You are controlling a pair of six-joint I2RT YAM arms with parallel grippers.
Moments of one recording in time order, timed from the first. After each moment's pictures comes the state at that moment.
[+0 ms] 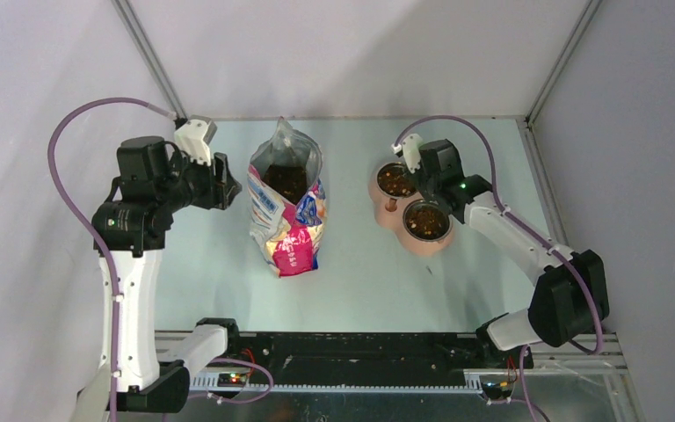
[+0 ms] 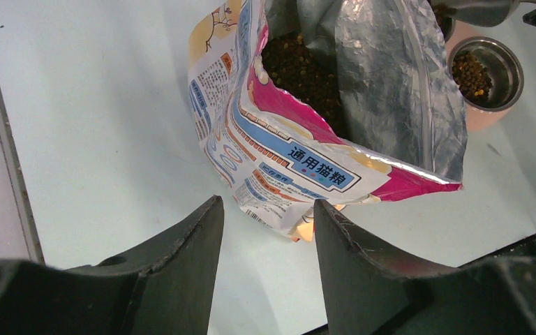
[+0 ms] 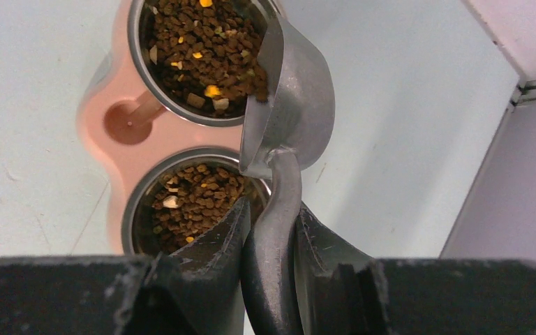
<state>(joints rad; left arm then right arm) -0.02 1.02 1.53 -1.07 0.31 0.10 0.46 1.45 1.14 -0.41 0.21 -0.33</state>
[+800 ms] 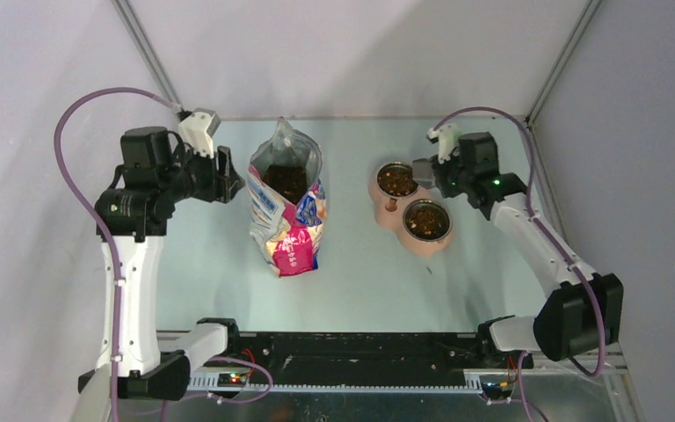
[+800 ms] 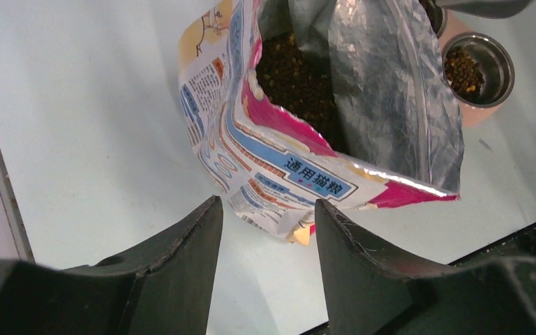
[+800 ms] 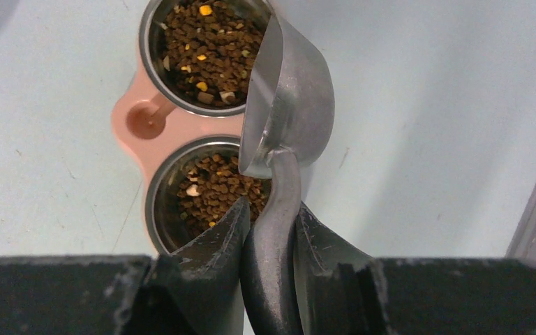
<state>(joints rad) -0.02 1.07 1.56 -1.08 0.35 0.12 0.31 1.37 1.14 -0.46 -0.01 -0.22</state>
